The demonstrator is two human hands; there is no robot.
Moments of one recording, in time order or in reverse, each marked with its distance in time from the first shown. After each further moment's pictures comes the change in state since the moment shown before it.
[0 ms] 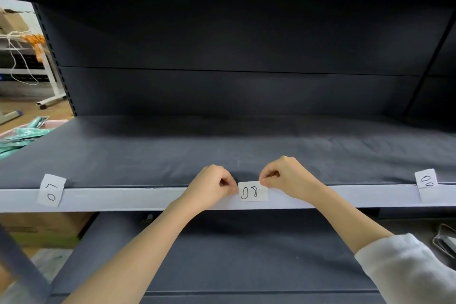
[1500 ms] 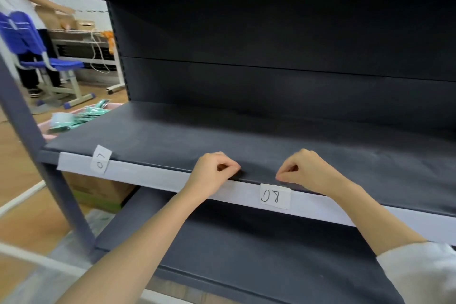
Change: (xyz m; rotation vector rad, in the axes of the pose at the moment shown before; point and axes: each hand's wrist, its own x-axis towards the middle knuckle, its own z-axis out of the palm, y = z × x) left_hand -0.013 -0.020 -0.010 -0.187 0.350 -0.115; right_hand 0.022 -0.005 -0.010 -0.065 -0.111 -0.132
